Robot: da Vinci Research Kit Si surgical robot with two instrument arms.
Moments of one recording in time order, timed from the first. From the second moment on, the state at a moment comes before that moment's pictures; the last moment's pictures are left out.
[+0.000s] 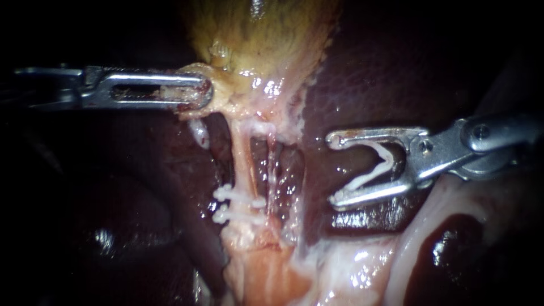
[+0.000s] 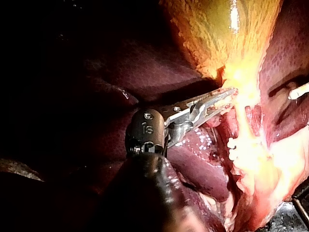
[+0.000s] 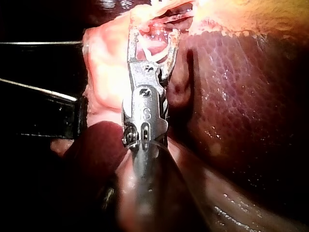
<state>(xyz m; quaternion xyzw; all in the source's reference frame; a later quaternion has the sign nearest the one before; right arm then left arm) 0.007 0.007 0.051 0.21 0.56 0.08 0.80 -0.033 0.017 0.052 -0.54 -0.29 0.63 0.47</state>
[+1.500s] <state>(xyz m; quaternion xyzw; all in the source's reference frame) 0.023 0.007 0.060 0.30 0.55 0.18 0.76 -0.027 0.019 0.045 -0.55 -0.28 0.62 0.49</state>
